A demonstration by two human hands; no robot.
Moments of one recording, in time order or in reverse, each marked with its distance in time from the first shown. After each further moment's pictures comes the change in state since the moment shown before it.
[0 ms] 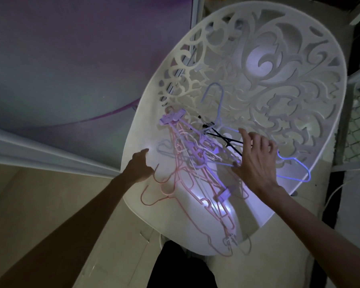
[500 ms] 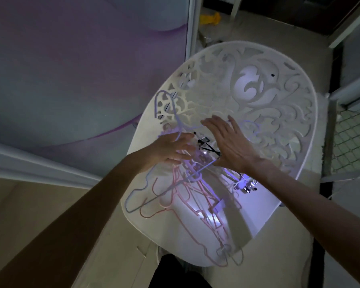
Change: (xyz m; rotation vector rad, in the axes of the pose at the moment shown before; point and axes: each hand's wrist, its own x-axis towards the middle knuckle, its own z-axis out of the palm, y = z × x) left_hand -0.057 0.119 -0.063 -0.591 -0.346 0.287; right_hand 0.080 -0.008 -0.042 0.078 -0.132 -0.465
